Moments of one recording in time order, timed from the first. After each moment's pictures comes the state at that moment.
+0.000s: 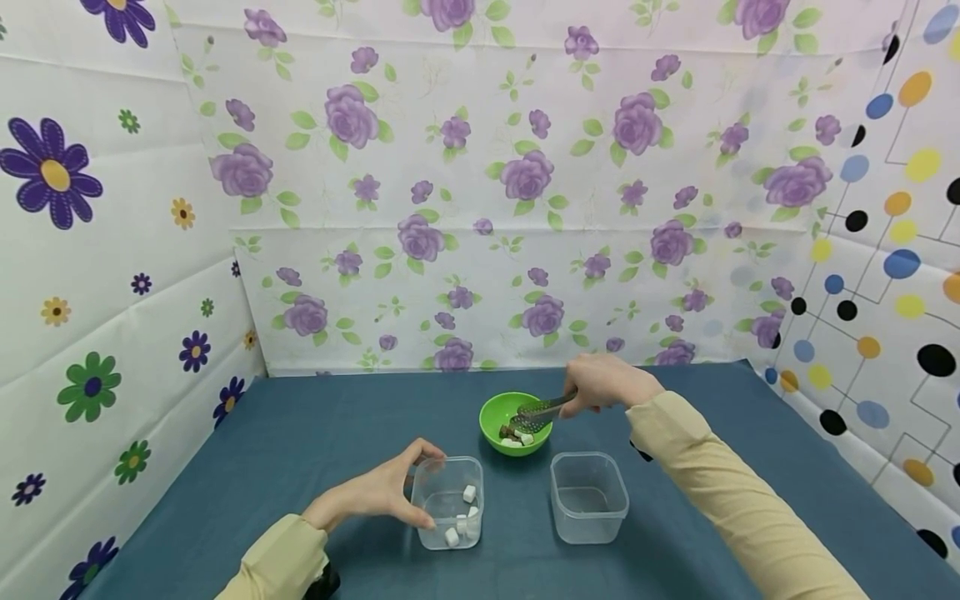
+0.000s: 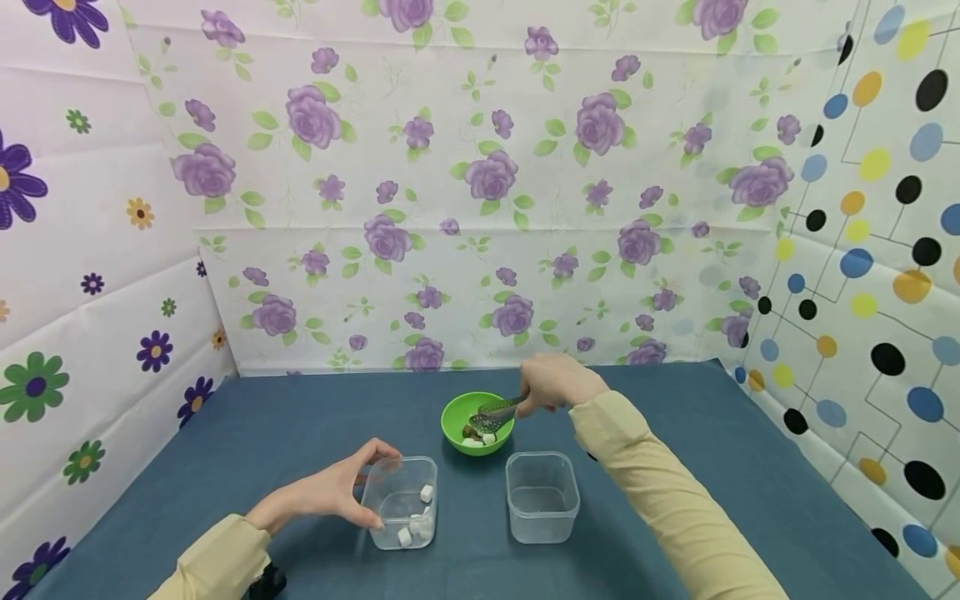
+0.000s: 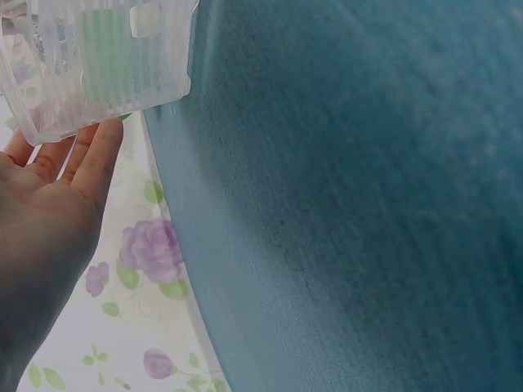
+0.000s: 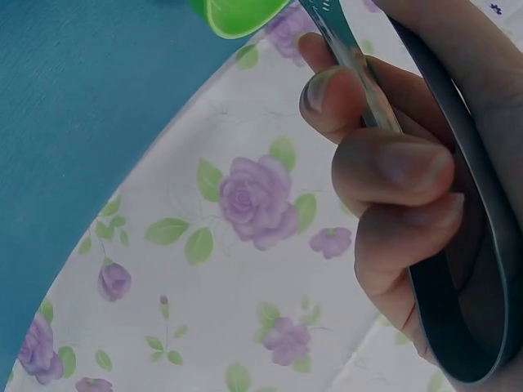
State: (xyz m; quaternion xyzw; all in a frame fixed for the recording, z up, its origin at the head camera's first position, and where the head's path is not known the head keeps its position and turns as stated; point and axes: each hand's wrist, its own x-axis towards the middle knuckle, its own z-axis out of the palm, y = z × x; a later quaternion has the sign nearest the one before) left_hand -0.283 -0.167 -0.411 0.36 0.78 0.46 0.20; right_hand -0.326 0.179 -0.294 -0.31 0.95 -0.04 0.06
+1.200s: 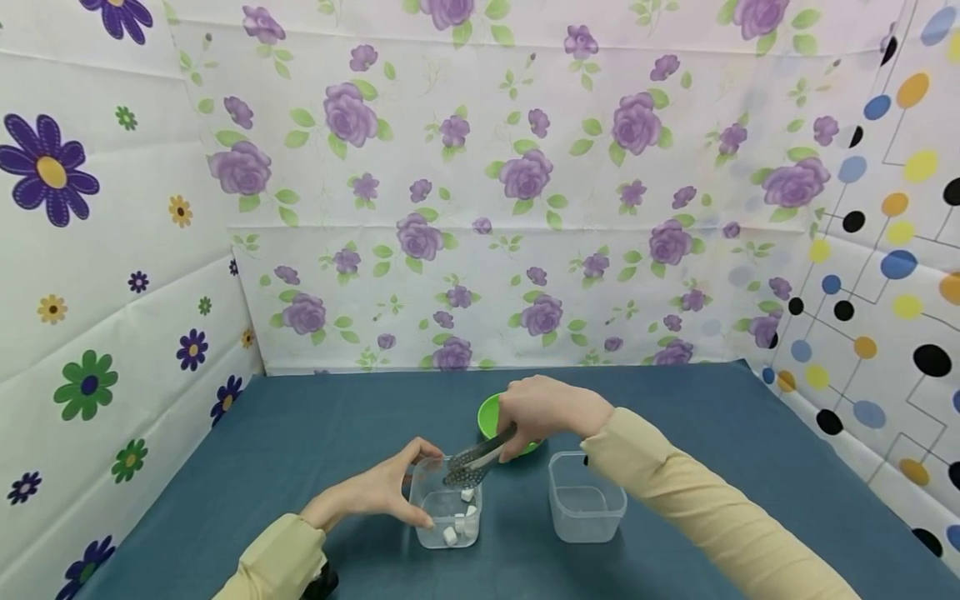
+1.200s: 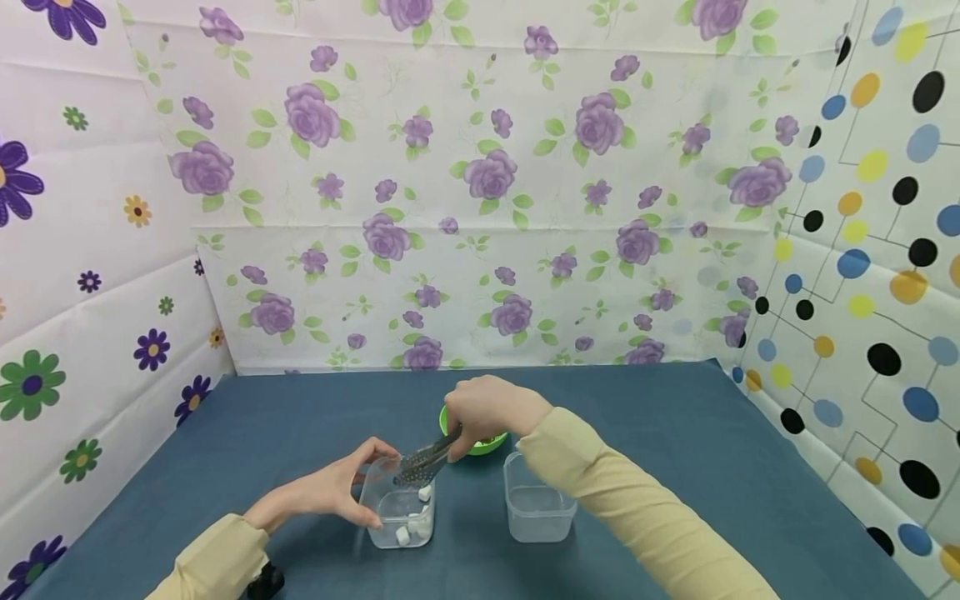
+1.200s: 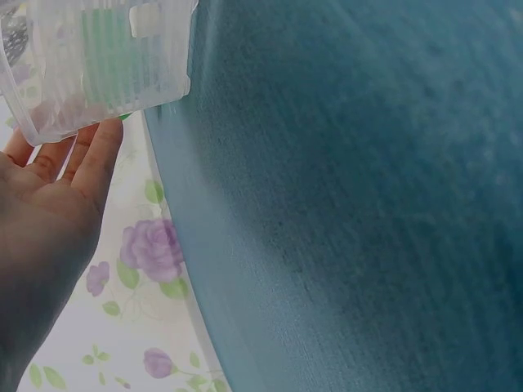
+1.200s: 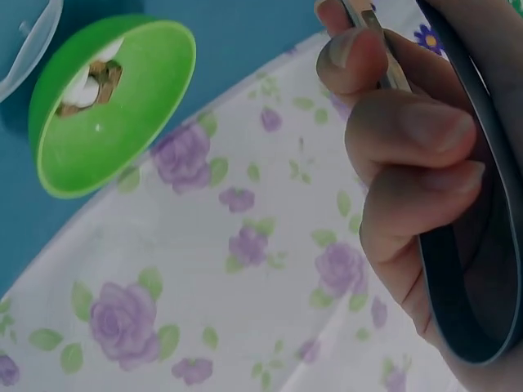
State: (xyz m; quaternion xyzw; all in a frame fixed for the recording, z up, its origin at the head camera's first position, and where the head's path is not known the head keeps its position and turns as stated) left_hand -0.283 -0.167 -0.412 0.37 0.78 0.46 0.20; right_hand -0.283 0.101 -0.281 -0.48 0.87 0.02 0.04
